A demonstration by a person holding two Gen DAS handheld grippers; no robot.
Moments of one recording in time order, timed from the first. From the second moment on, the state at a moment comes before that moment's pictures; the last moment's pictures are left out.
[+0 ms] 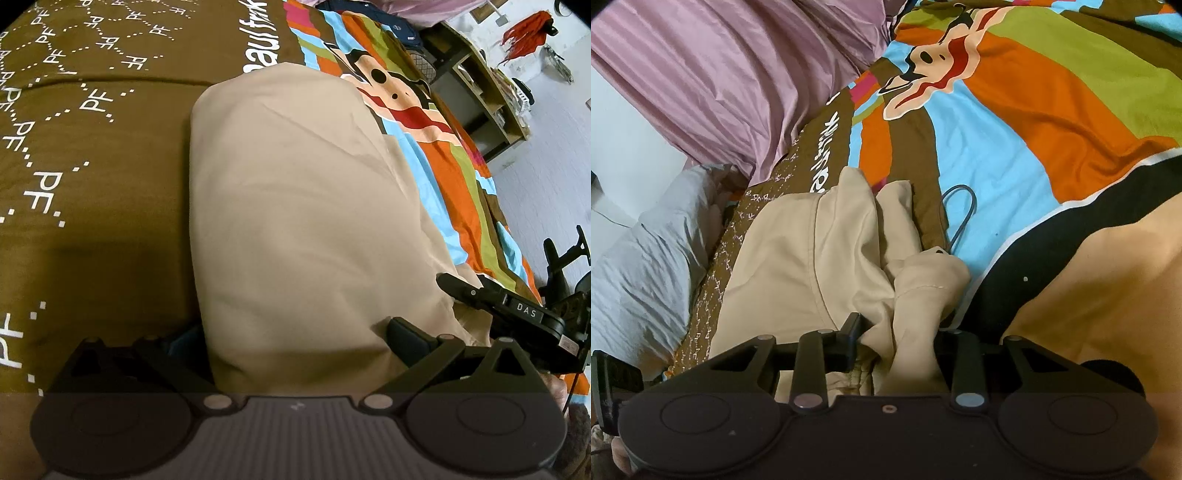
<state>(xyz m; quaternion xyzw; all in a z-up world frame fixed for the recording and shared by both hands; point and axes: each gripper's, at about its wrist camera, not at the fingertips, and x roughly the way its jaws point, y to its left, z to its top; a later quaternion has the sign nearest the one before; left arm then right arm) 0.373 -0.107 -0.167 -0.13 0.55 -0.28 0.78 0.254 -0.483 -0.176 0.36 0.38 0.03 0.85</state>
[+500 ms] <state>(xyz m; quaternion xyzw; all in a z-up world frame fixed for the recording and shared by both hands) 0.395 -0.094 -0.180 -0.19 0.58 -0.29 0.74 0.255 -0.487 -0.180 0.37 0.38 0.04 0.85</state>
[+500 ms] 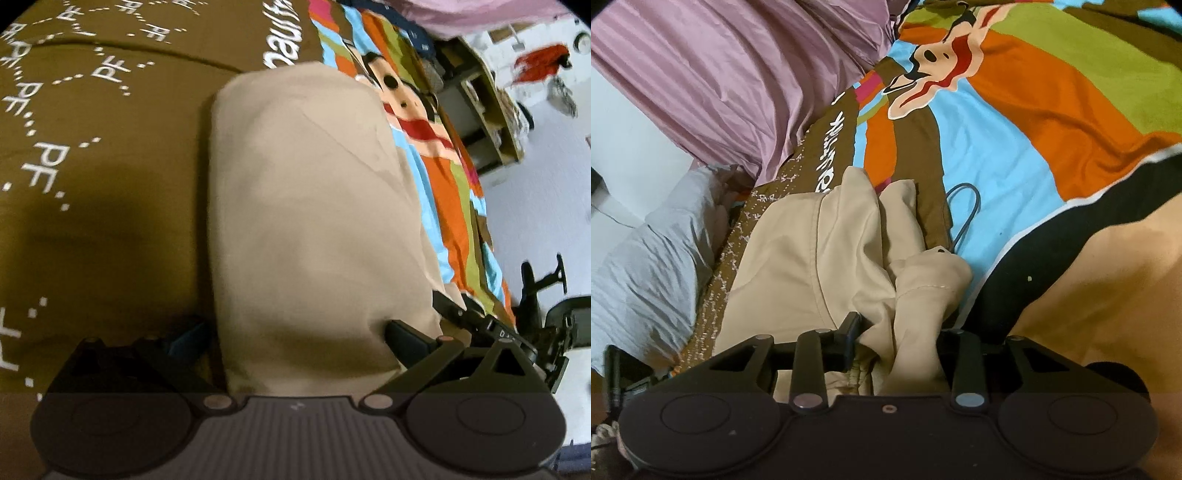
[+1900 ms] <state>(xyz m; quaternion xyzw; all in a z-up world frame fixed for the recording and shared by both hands) 0.367 0.004 -0.105 -0.03 0.46 -0.15 0.88 0.316 -0.322 -0.137 0.23 0.35 0.07 0.91</state>
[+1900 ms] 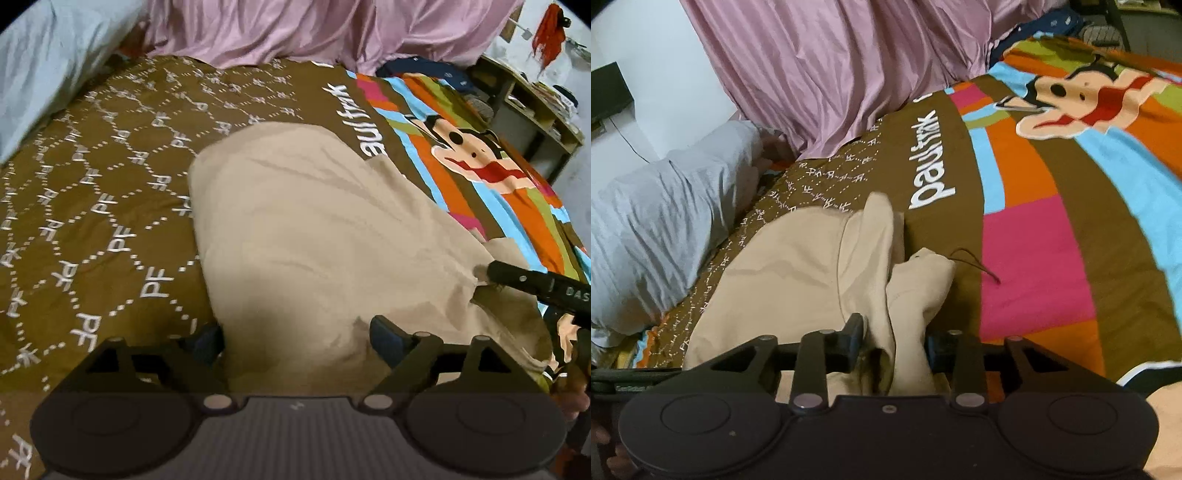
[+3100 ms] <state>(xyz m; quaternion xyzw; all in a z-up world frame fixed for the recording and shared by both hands) 0.102 0.032 0.058 -0.05 0.24 -0.12 0.96 0.063 -0.277 0.046 0.07 0.14 0.09 0.98</state>
